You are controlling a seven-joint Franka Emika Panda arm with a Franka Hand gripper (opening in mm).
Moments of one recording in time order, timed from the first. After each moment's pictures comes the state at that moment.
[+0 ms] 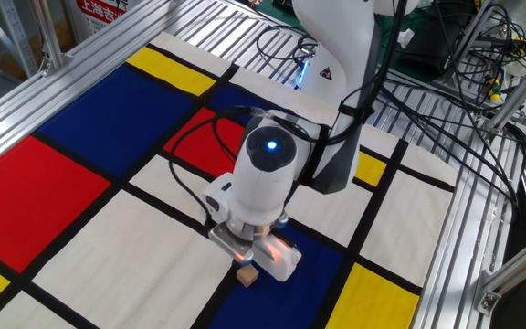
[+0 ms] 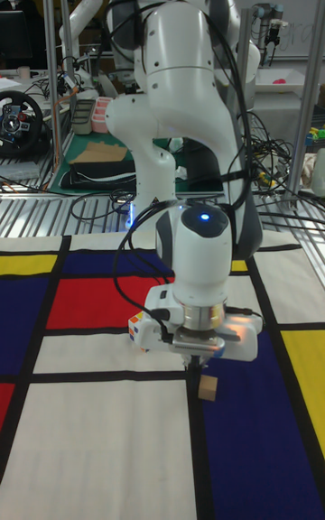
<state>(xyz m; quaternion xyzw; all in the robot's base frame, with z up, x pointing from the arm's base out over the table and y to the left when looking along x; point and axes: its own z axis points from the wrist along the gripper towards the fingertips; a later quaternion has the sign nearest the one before) 0.571 0.074 0.072 0.07 1.00 0.00 0.05</state>
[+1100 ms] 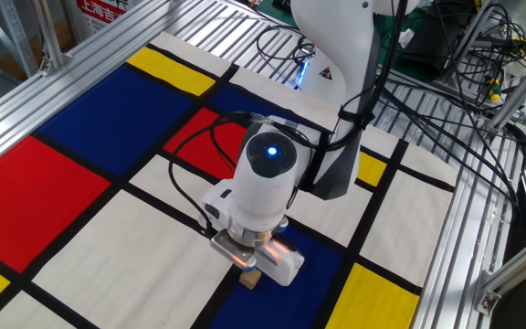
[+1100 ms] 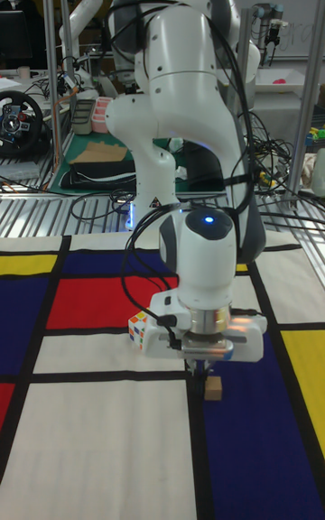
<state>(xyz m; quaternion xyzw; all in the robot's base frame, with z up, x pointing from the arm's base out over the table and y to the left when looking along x) 0.581 0.082 0.070 0.02 1.00 0.00 0.06</state>
